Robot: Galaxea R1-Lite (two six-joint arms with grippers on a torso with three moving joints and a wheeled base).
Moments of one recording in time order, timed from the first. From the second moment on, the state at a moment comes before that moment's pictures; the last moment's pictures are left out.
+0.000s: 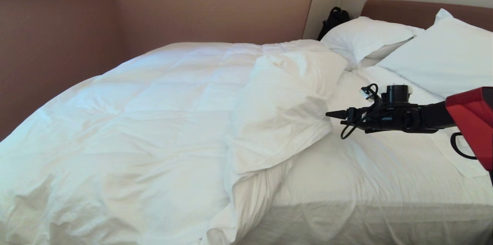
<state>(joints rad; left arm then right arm) 0.01 0.00 0.00 0.00 -0.01 -0.02 -0.08 2.38 -1.69 -0.19 0.69 0.22</state>
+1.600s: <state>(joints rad) 0.01 0.00 0.00 0.00 -0.01 -0.02 -0.07 2.47 -1.77 -0.19 0.93 0.22</state>
